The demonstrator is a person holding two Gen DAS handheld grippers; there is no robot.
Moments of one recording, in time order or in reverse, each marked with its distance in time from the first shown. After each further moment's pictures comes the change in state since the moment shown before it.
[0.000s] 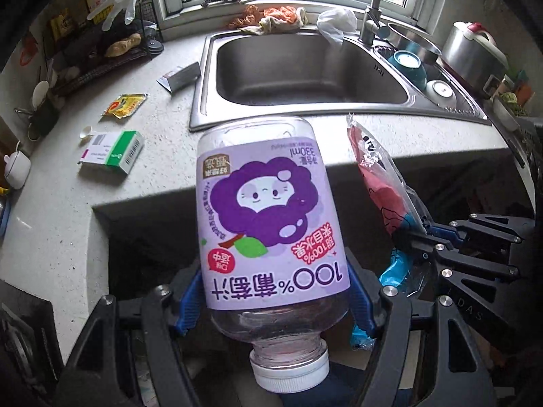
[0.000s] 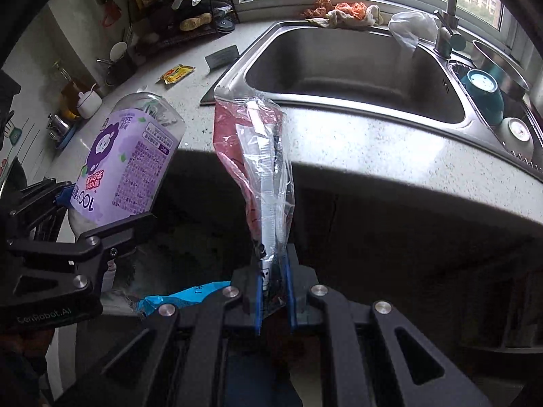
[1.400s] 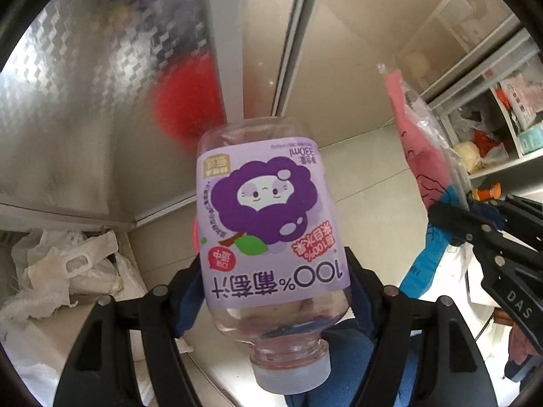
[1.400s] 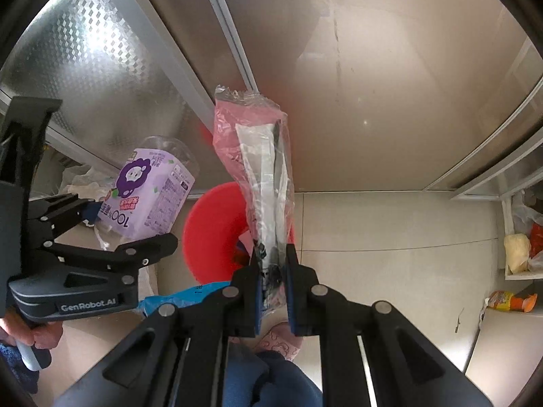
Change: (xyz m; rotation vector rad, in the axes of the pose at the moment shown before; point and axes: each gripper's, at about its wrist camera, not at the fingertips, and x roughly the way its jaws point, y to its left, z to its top) left arm 0.367 -0.052 -0.151 0.151 0.310 -0.153; right arm 0.281 -0.084 -0.154 0.220 0.125 -0.096
